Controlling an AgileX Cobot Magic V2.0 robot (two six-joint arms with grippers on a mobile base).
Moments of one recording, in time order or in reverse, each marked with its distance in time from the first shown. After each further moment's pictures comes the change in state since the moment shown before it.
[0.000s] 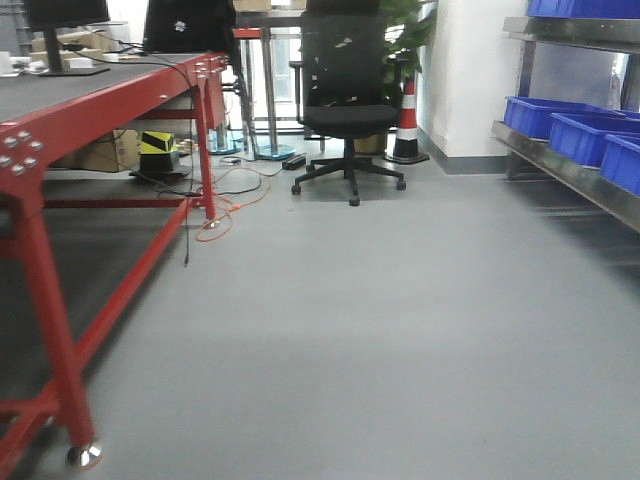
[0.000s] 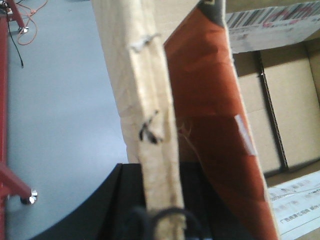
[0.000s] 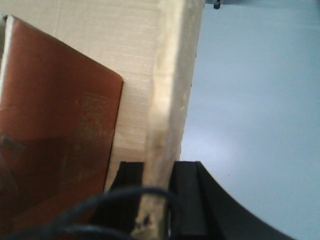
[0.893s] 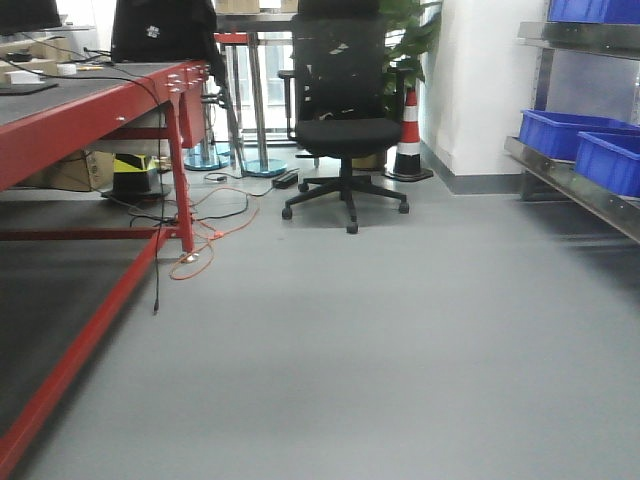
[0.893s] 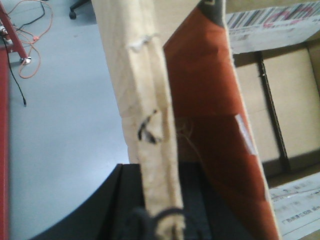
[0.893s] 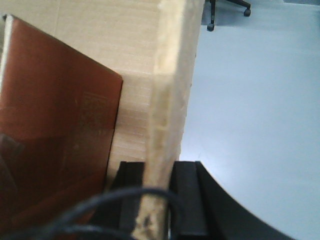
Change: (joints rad) left arm 0.000 0.000 0.000 0.016 0.000 0.000; right arm 0.000 0.006 0.000 0.002 -0.002 0.000
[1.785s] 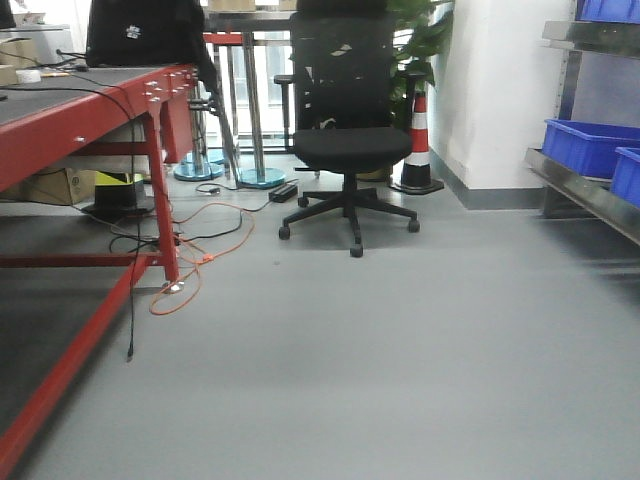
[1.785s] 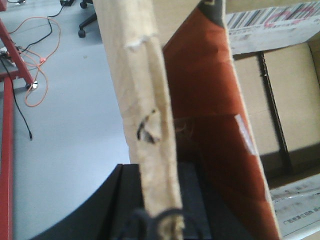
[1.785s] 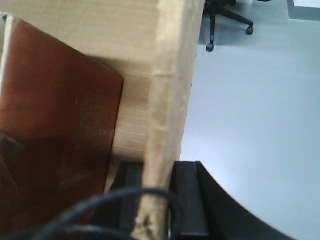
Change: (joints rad) left arm 0.000 0.000 0.000 0.013 0.000 -0.002; right arm 0.000 0.004 0.000 0.006 -0.007 0.001
